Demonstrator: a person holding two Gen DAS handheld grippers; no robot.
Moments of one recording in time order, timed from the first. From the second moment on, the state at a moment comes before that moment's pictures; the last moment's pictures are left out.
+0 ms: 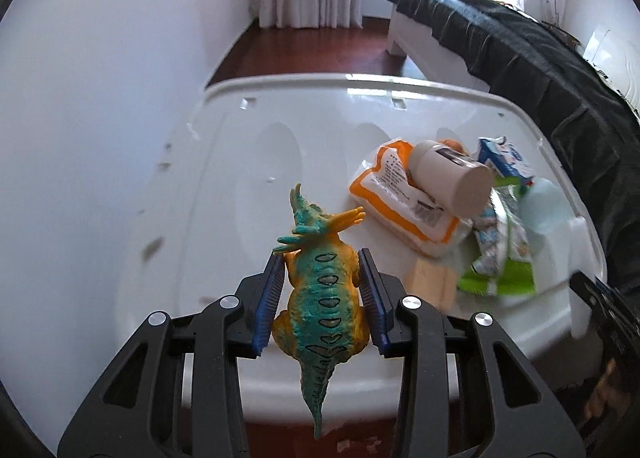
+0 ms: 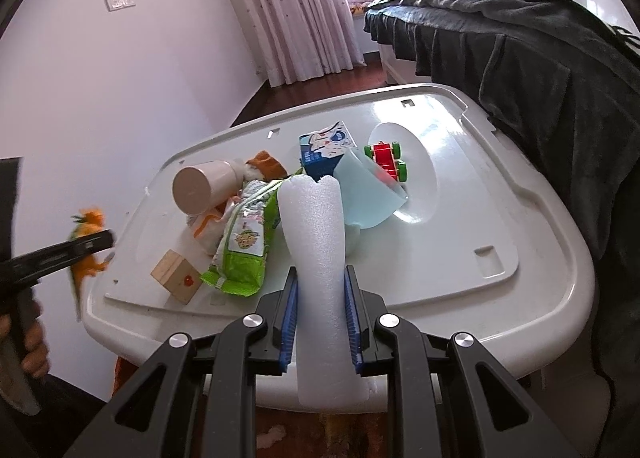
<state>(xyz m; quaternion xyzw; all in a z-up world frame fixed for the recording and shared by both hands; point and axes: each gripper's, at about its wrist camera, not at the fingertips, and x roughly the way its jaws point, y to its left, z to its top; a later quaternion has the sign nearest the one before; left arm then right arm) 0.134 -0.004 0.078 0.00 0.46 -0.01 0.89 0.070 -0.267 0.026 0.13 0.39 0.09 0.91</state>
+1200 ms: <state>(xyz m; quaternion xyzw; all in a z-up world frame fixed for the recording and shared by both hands) -0.005 -0.029 -0.061 0.00 0.61 0.00 0.79 -0.045 -0.191 -0.045 0.07 0.50 0.13 0.85</state>
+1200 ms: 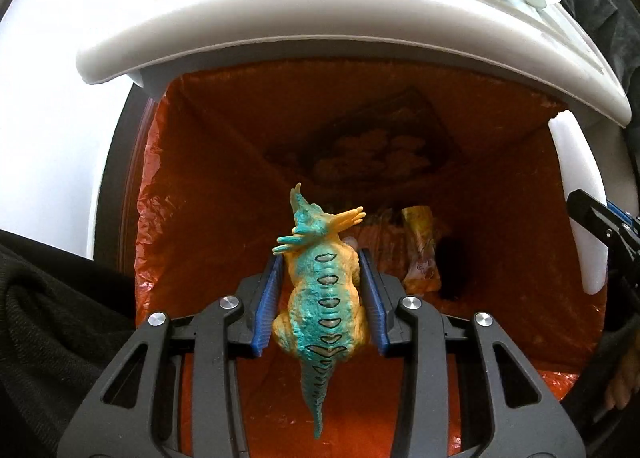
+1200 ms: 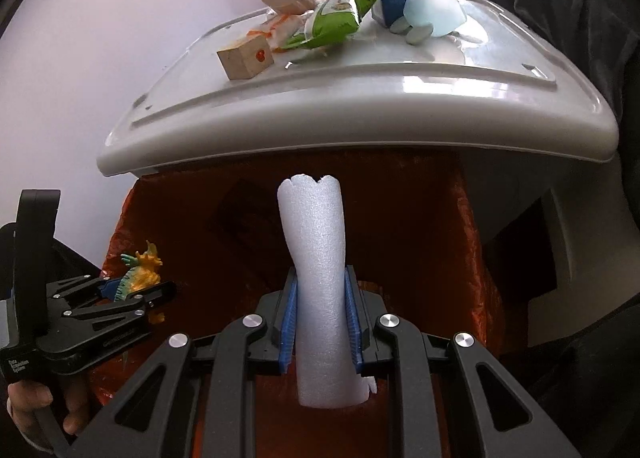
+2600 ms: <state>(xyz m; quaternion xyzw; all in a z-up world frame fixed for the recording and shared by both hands) -0.012 -0.025 -0.037 0.01 0.56 -0.03 0.83 0.137 -0.198 0.042 0.10 0.47 0.12 0.87</state>
